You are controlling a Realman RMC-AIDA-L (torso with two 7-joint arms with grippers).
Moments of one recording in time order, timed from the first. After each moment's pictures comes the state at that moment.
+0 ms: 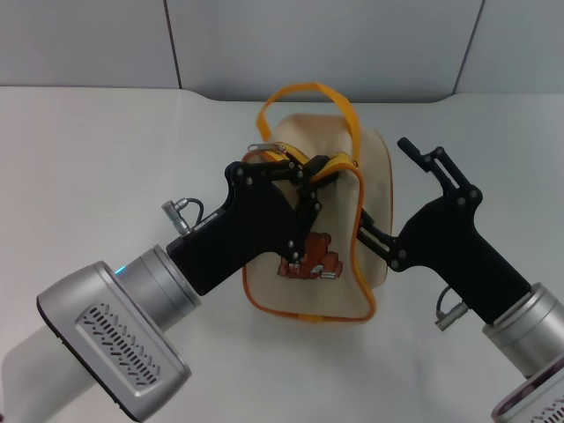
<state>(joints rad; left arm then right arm) -0.56 -2.08 -0.37 -0.28 2.49 1.43 0.49 0.43 2.09 0.13 0.28 -2.10 -1.53 -0.45</state>
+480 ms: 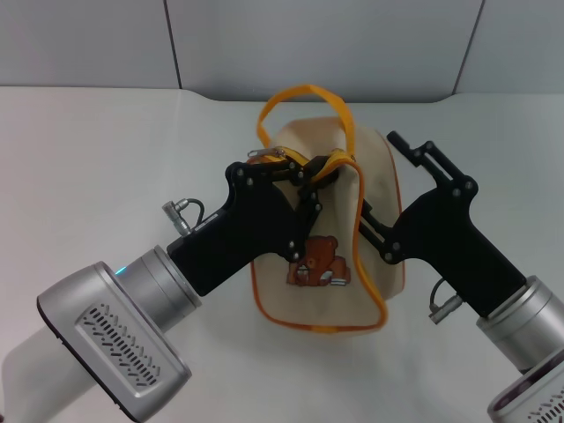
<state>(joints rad) -0.55 -2.08 -0.37 -0.28 2.49 1.43 0.49 0.44 2.09 0.14 0.30 -2.10 -1.54 -0.46</state>
